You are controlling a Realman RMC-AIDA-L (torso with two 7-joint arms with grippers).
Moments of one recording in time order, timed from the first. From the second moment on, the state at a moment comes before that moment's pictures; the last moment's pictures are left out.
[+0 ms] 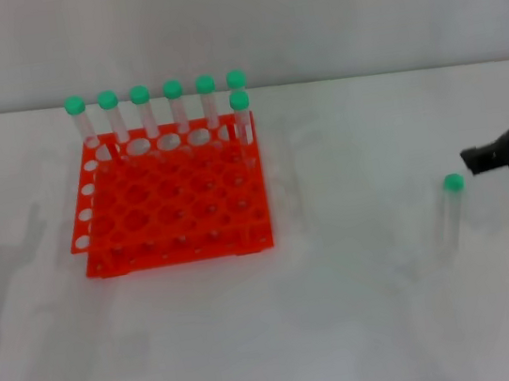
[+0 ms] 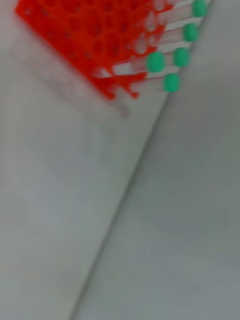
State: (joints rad) left arm -0.36 -2.08 0.95 0.17 0.44 1.31 -0.55; right arm 0.36 2.01 -1.56 -1.81 0.43 1.31 -0.16
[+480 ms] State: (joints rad) left arm -0.36 -2.08 0.96 0.17 0.49 1.32 -0.55; right arm 0.49 2.02 -1.57 -1.56 0.51 1.43 -0.11
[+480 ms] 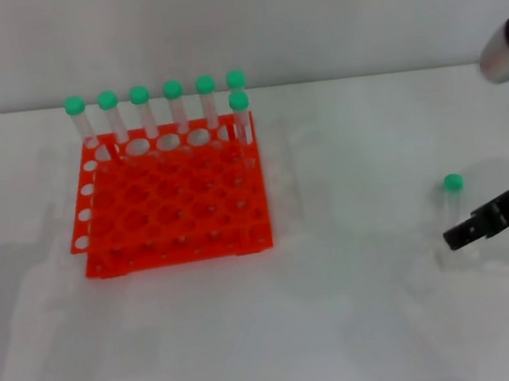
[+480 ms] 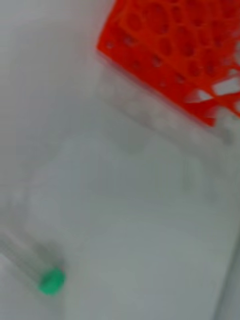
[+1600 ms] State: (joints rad) left arm -0.36 -2.08 0.95 0.18 0.49 1.31 -0.55; right arm 0.67 2.02 -1.61 -1.22 0.50 1.28 -0.08
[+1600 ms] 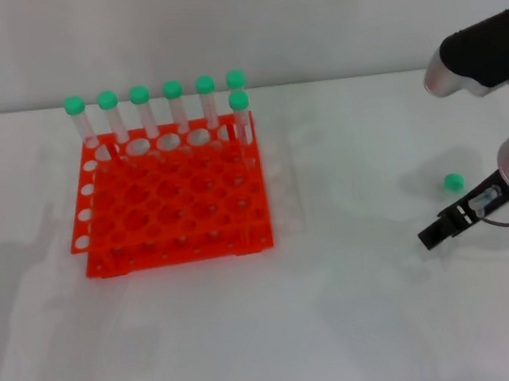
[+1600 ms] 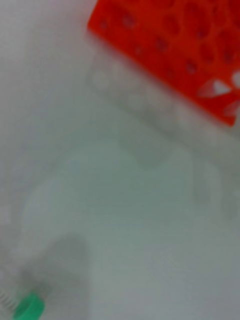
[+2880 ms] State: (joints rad) left arm -0.36 -2.08 0.95 0.17 0.49 1.31 -0.55; right arm 0.75 2.02 -1.69 -1.13 0.45 1.30 -0.05
